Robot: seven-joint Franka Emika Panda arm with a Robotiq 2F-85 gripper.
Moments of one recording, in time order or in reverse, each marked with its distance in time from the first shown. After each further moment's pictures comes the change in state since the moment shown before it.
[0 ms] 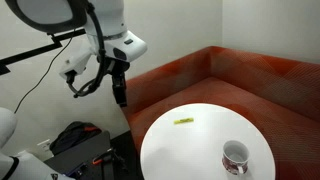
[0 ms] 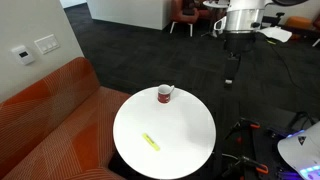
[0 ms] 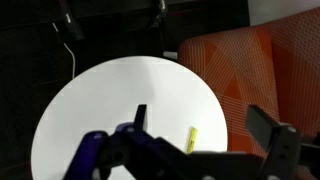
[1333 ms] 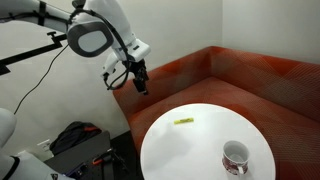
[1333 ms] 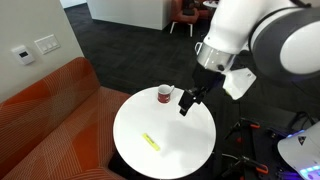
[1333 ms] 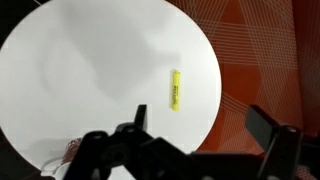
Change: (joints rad) arm 0.031 0.182 0.282 -0.060 0.030 0.600 0.433
